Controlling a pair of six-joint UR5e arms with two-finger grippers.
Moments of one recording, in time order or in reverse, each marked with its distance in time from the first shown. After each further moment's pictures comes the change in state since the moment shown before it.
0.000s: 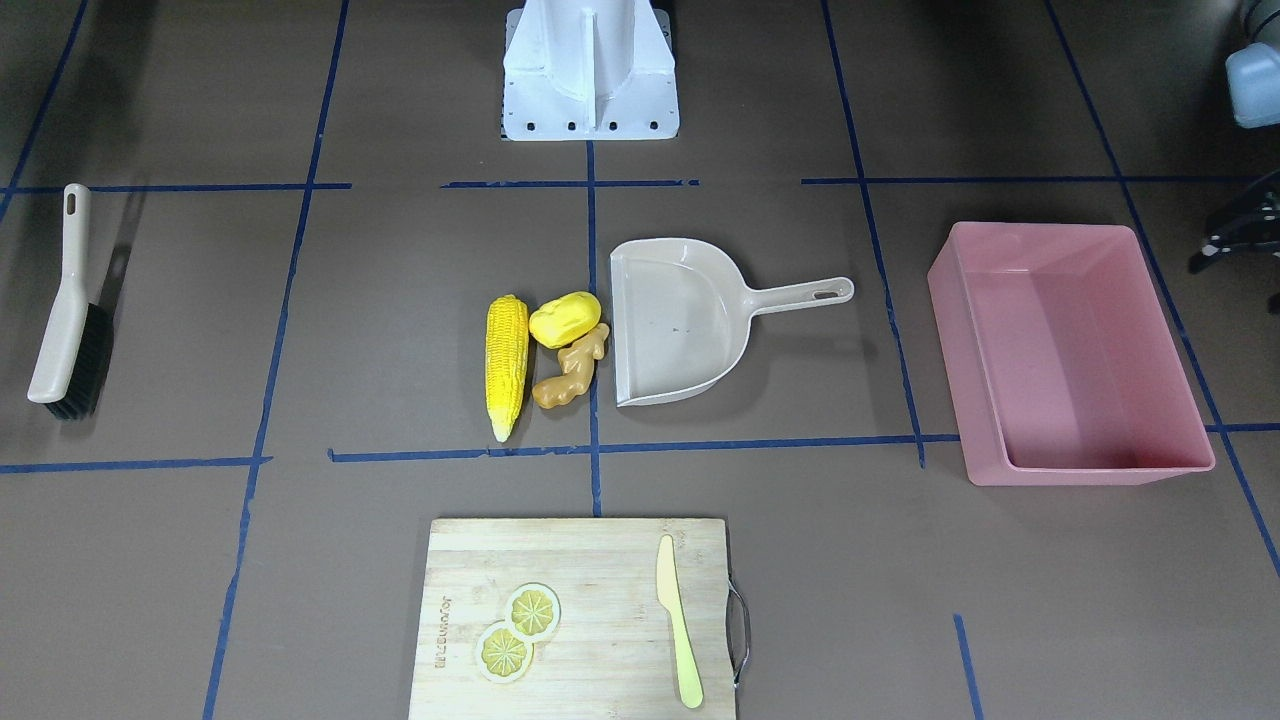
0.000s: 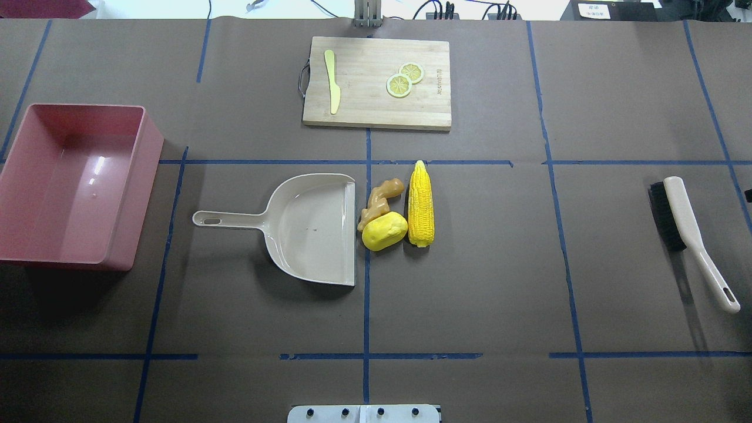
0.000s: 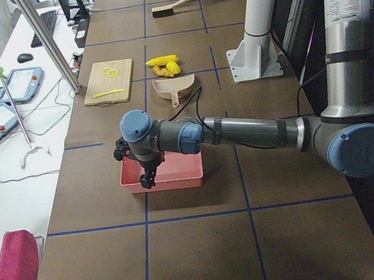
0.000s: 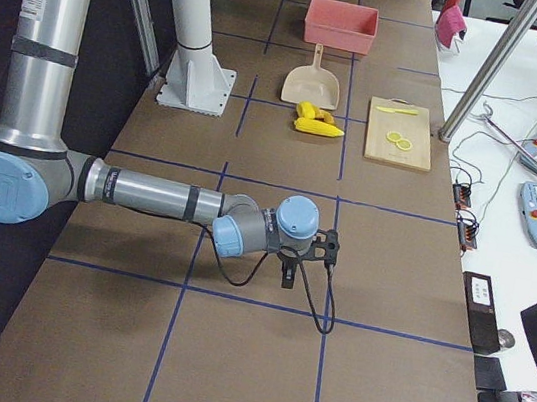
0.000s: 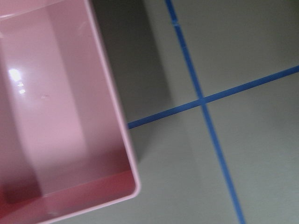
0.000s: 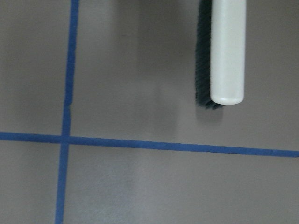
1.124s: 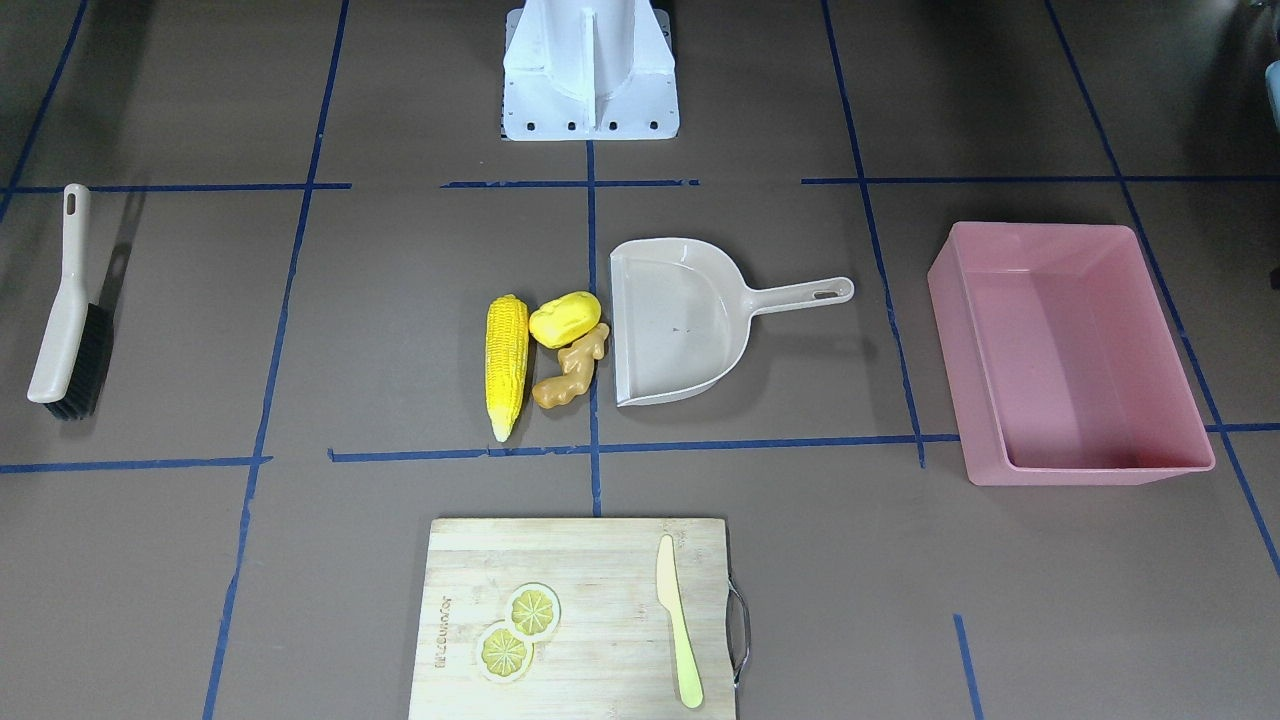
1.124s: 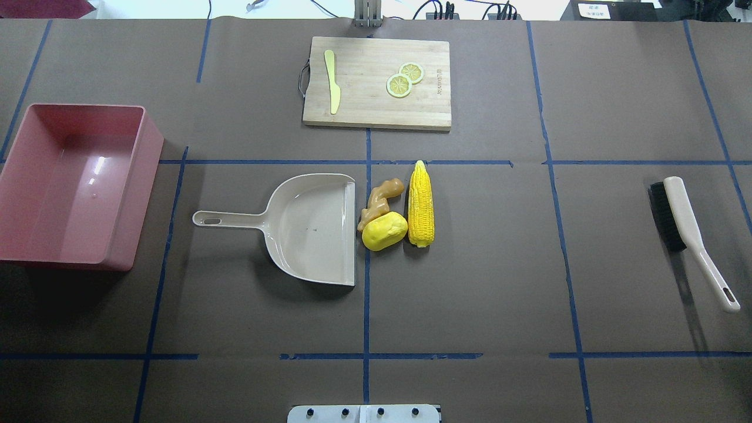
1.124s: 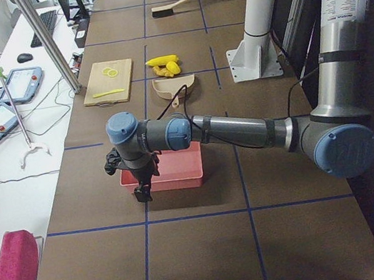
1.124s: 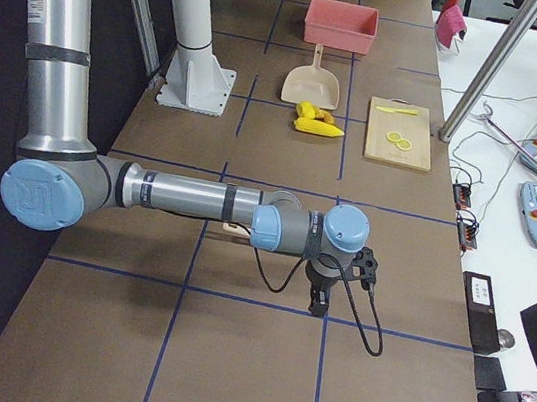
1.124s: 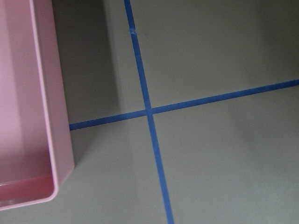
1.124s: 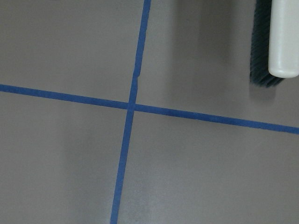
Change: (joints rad) left arm -0.111 -0.044 0.048 0.292 0.181 -0.001; right arm 0.190 0.223 -0.112 -0.507 -0.097 -0.524
